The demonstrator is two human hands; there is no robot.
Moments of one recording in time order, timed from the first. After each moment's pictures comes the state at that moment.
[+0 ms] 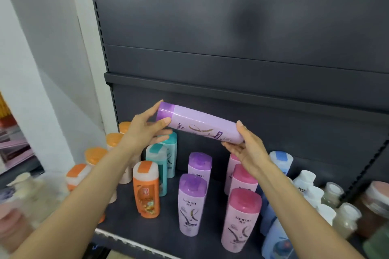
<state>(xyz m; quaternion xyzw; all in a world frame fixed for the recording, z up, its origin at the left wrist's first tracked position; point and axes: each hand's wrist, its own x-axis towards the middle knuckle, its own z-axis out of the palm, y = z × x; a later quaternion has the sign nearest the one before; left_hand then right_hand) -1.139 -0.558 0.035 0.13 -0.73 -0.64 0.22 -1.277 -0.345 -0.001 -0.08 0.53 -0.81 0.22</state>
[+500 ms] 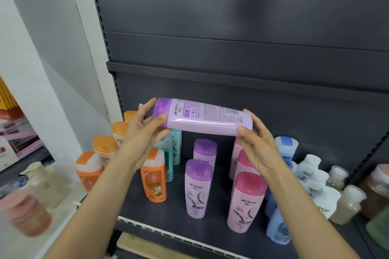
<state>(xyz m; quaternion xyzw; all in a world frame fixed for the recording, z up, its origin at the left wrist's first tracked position) -1.113 -0.542 0.012 0.13 -0.58 -0.75 0.29 -1.253 -0.328 -0.017 -0.19 0.48 -0.84 0.19</state>
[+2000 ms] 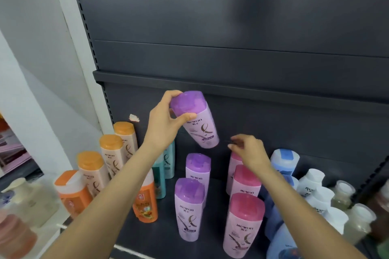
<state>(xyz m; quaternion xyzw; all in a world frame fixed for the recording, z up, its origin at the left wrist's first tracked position) -1.207 -0.531 0.028 0.07 -0.80 -0.46 0.38 -1.332 -0.344 -0.042 -0.26 0.89 -0.37 -0.01</state>
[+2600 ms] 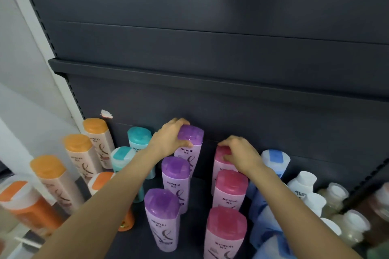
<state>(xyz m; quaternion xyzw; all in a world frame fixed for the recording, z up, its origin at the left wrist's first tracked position) -1.310 -0.538 -0.050 0.10 -0.96 -0.23 0.11 -1.396 -0.333 -0.069 -0.35 0.92 -0.15 0.03</state>
